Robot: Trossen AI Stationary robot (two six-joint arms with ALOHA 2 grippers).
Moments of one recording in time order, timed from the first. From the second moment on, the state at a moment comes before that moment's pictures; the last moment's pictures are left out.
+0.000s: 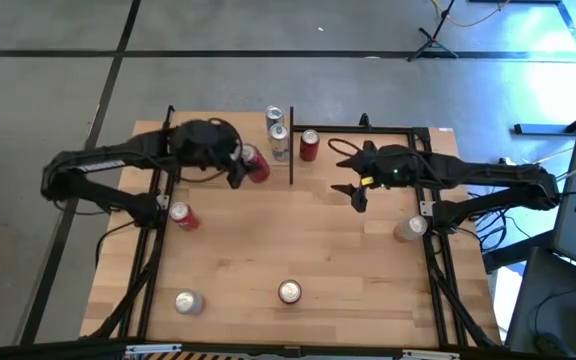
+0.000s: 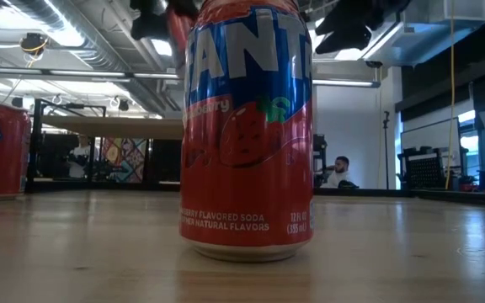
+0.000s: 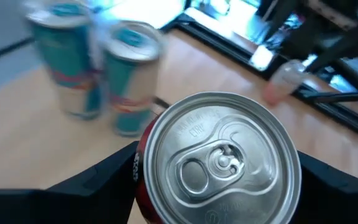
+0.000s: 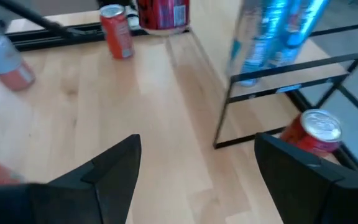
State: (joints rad) left arm 0.23 1.13 1.18 -0.60 -0.16 -0.39; right arm -0.09 1.09 1.00 -0.42 0.11 0.07
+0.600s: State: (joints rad) left arm 0.68 1.39 1.43 -0.79 0.11 0.07; right arm -0.21 1.11 1.00 -0.47 0.09 0.15
